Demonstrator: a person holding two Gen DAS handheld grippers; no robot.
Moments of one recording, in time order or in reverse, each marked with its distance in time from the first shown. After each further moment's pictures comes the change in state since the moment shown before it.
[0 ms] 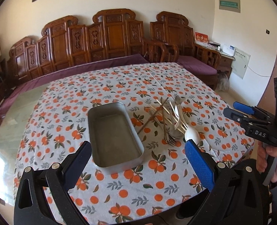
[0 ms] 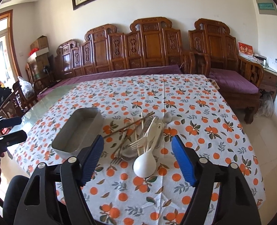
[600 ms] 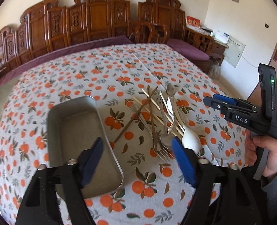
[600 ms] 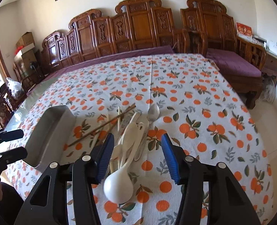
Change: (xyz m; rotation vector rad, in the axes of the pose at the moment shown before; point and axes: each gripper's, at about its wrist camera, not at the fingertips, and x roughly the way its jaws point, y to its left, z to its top) left arm 0.118 -0.019 0.024 0.015 0.154 -0.115; right arm 0.112 -0.057 0.011 0.081 0.139 -0.019
